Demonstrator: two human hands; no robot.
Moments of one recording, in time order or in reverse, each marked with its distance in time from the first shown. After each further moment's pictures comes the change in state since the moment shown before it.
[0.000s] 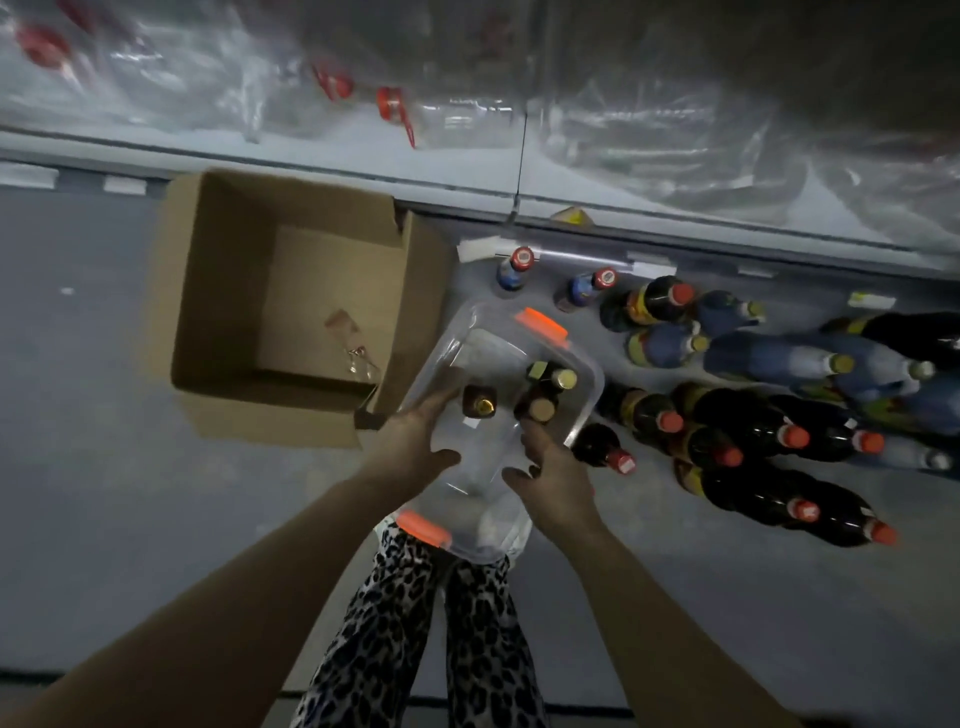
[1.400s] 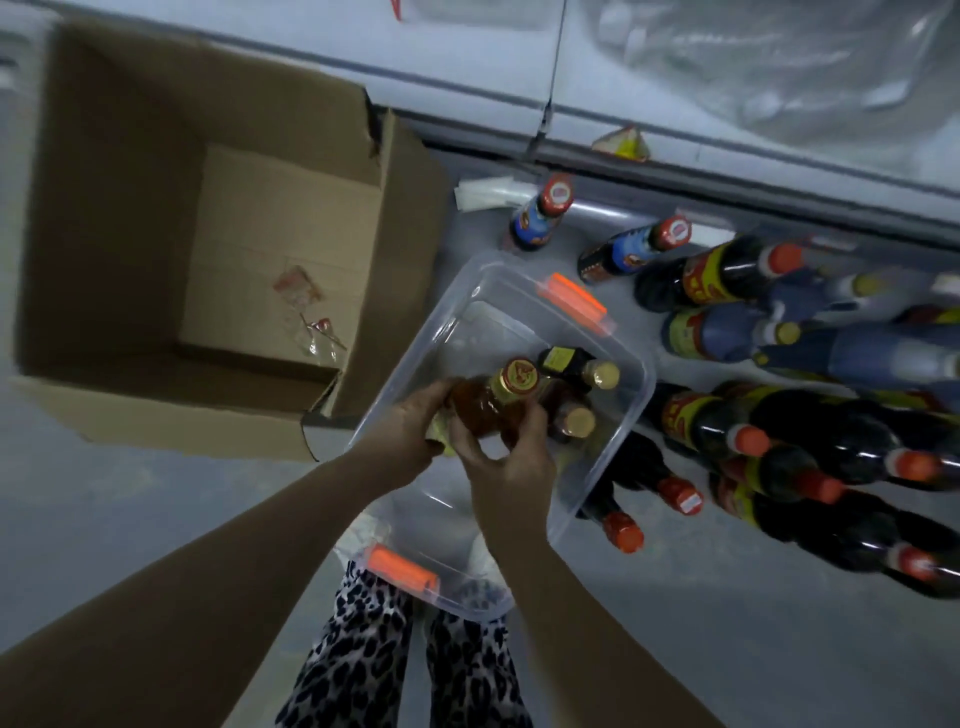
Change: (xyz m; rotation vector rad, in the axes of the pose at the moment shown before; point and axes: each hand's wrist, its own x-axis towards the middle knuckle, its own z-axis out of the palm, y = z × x) left_hand 0.115 -0.100 0.082 -0.119 -0.121 0.065; right_hand 0.124 0.057 0.113 0.368 0.422 -0.180
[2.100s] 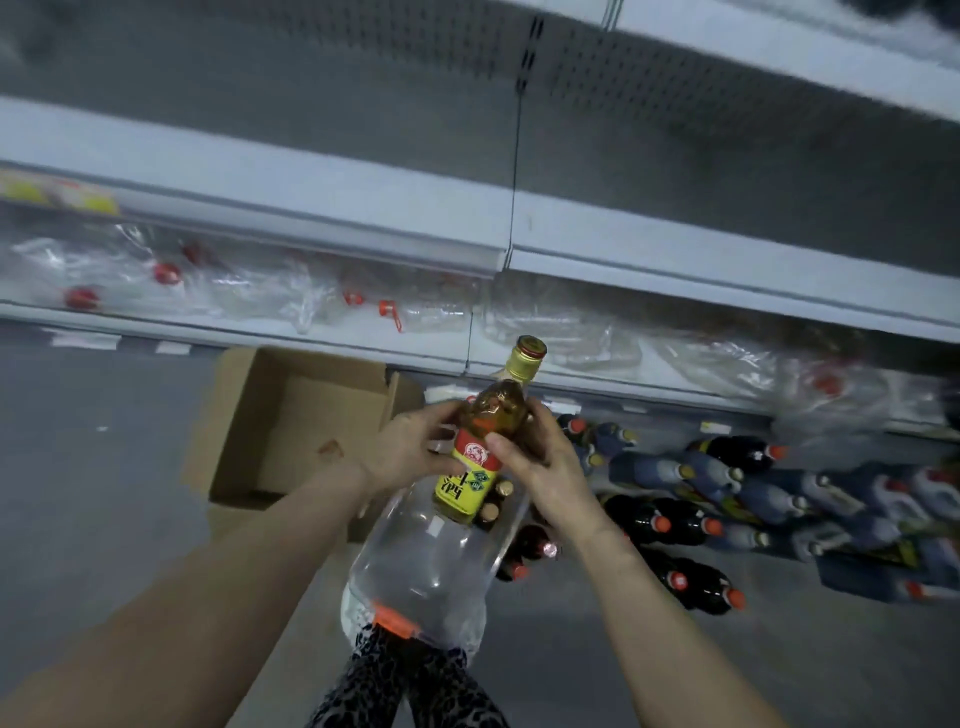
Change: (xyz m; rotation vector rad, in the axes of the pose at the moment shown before) left_hand -0.224 0.313 -0.213 -0.165 -0.057 0.231; right_hand -0.117 -0.363 -0.205 0.038 -0.331 -0.152
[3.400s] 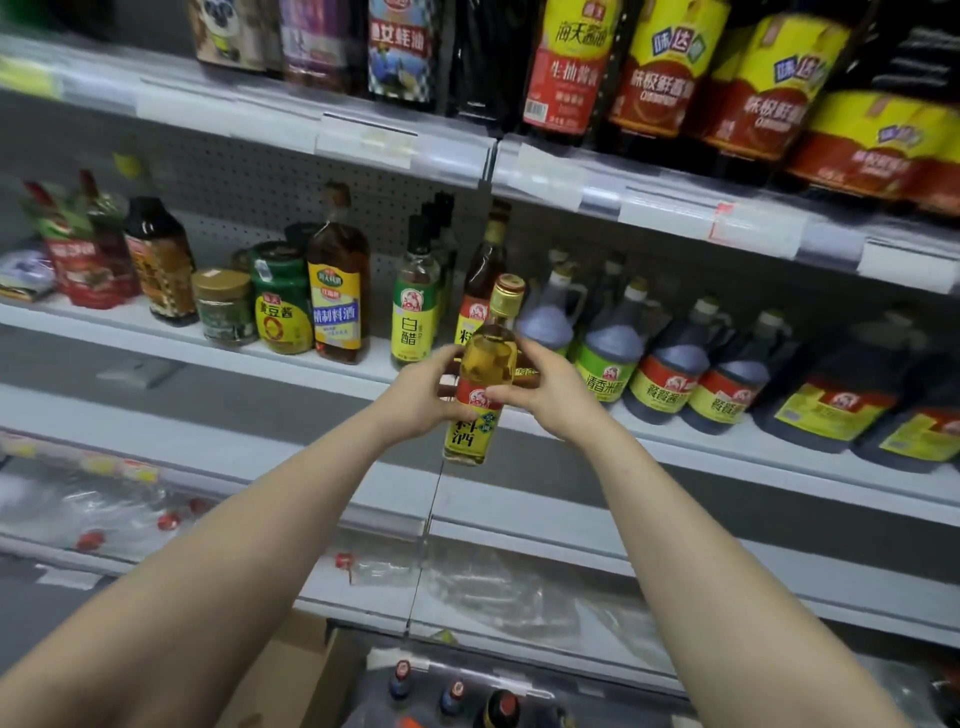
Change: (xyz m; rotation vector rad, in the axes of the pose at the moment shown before) left_hand 0.006 0.379 -0.084 0.089 0.536 0.490; right_hand 0.013 -0.383 -0.200 -0.458 0.014 -0.692
